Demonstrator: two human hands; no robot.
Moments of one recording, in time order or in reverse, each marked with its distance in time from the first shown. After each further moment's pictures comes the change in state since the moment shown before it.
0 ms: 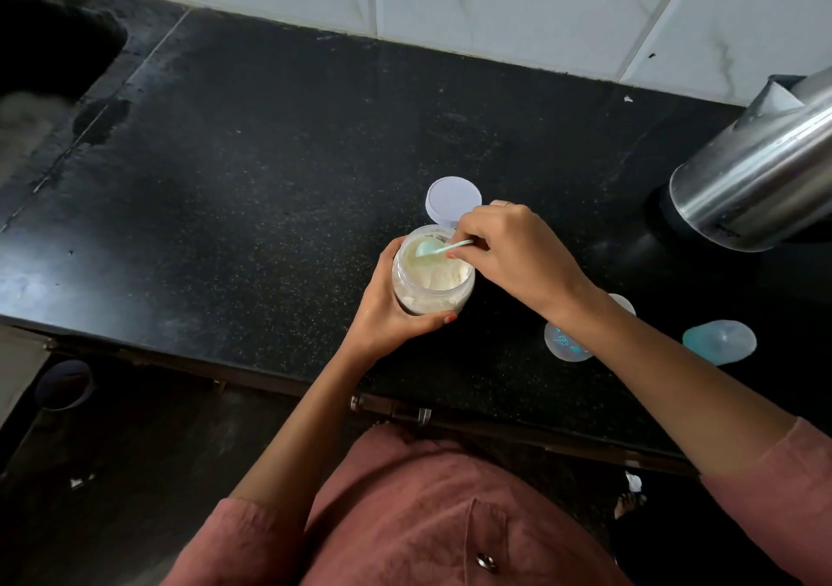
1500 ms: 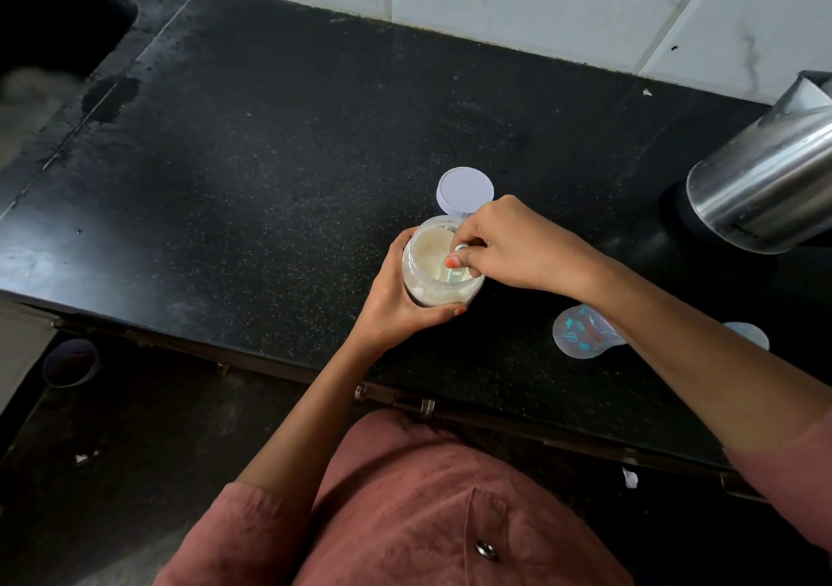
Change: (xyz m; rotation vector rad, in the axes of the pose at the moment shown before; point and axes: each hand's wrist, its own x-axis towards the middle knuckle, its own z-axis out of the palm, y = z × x) left_hand 0.001 -0.004 0.001 0.022 0.013 0.007; right_hand 0.016 -0.013 -0.008 0.066 -0.402 0.110
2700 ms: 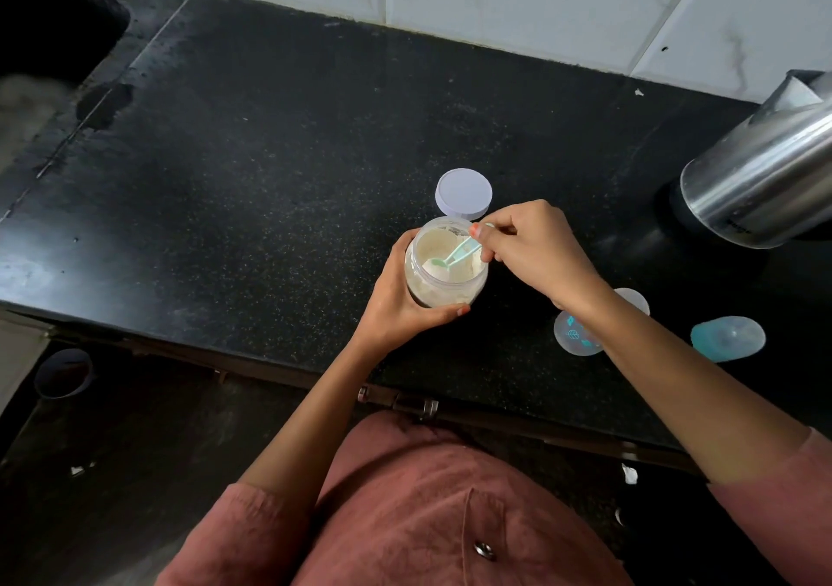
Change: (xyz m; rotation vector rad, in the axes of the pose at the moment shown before) left_hand -0.001 0.002 -0.002 0.047 -0.001 -0.034; right_hand -0.006 0.014 0.017 0.281 0.392 0.217
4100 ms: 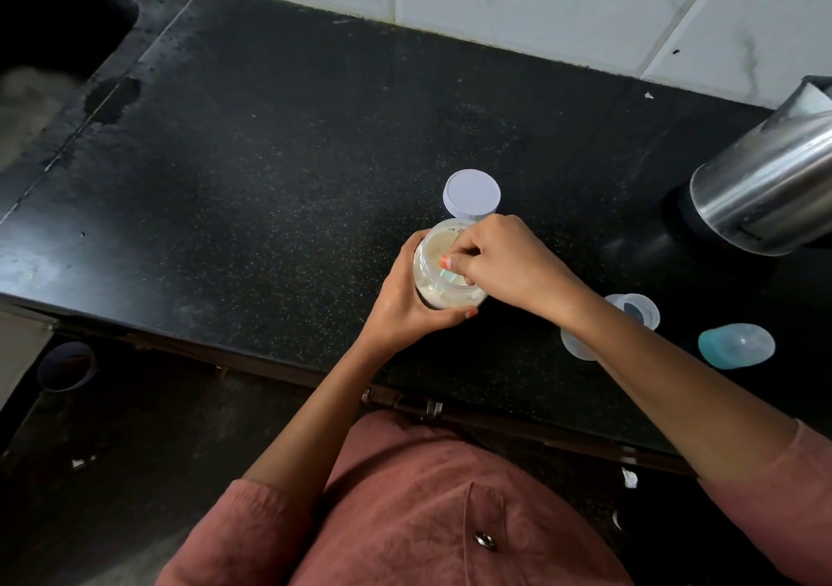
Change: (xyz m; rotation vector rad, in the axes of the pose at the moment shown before) left_hand -0.001 0.004 -0.002 -0.033 -0.013 0.000; right_hand -0.002 -0.025 0.015 -0.127 -0.222 -0.095
